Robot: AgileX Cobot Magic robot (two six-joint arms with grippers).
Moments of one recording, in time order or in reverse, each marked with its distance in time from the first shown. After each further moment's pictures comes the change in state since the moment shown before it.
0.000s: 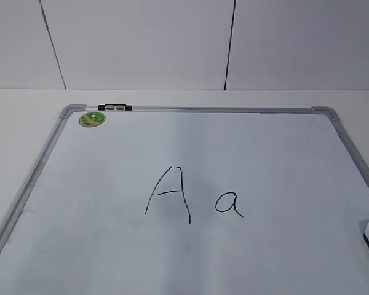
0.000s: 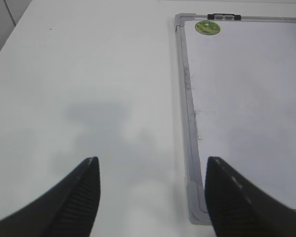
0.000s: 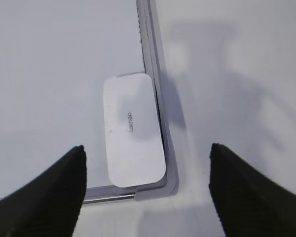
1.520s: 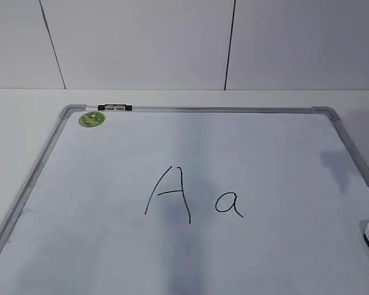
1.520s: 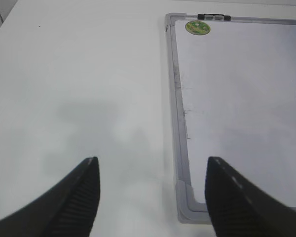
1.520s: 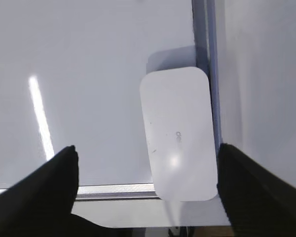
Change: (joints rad) left arm -0.001 0.000 0.000 -0.036 0.000 0.000; right arm 0.000 0.987 -0.454 0.166 0.090 -0.048
